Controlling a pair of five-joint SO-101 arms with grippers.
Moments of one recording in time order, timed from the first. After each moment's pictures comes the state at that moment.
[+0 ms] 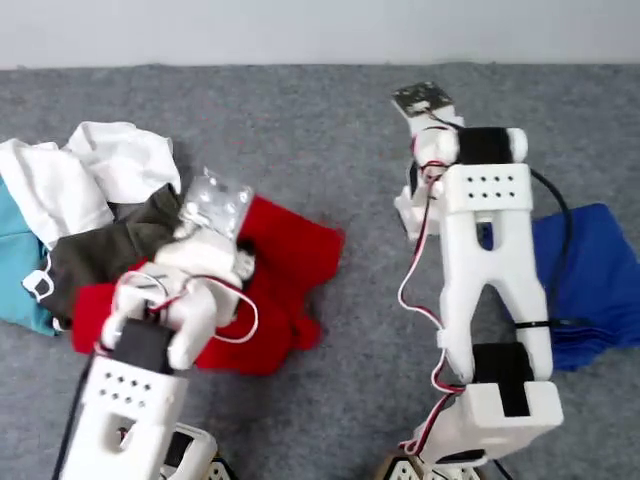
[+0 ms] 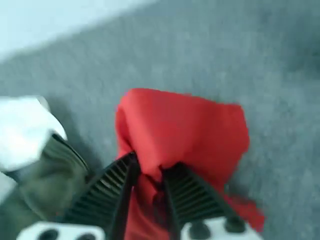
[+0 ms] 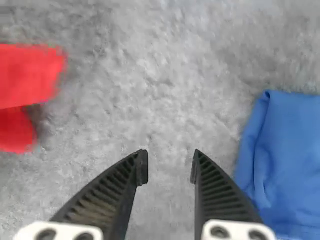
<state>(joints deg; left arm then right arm) 12.0 -53.9 55.6 54.5 -5.6 -7.3 4.9 -14.9 96.6 16.2</state>
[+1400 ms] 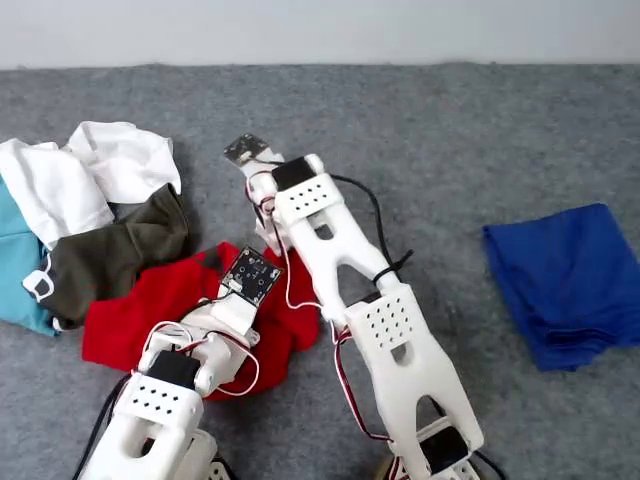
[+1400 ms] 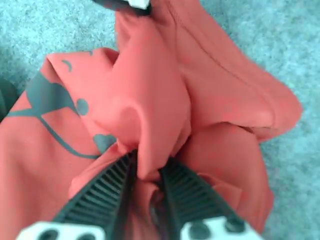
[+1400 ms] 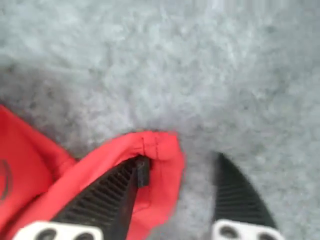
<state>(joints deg) 12.0 -54.6 84.0 44.0 -13.1 -32.7 62.8 -59.7 87.1 11.6</state>
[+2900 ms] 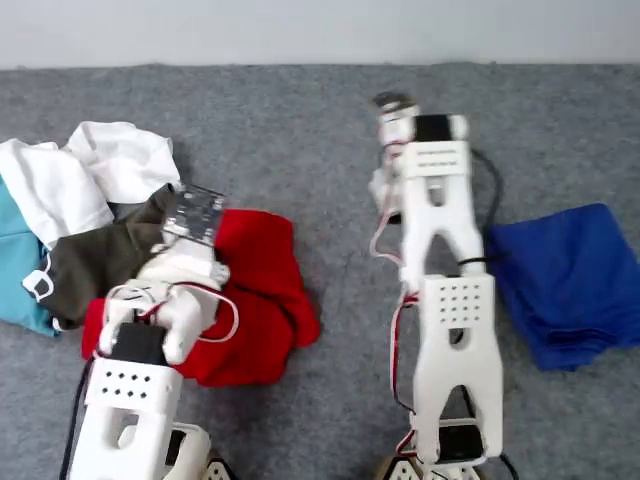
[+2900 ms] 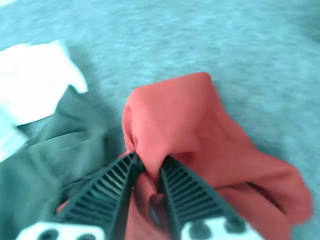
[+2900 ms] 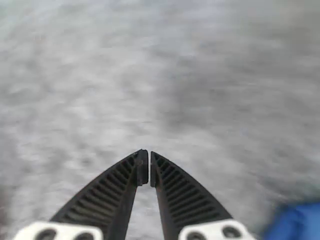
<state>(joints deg) 4.6 -53.9 64.1 48.7 -8.3 -10.2 59.3 -64.8 100.5 14.1</state>
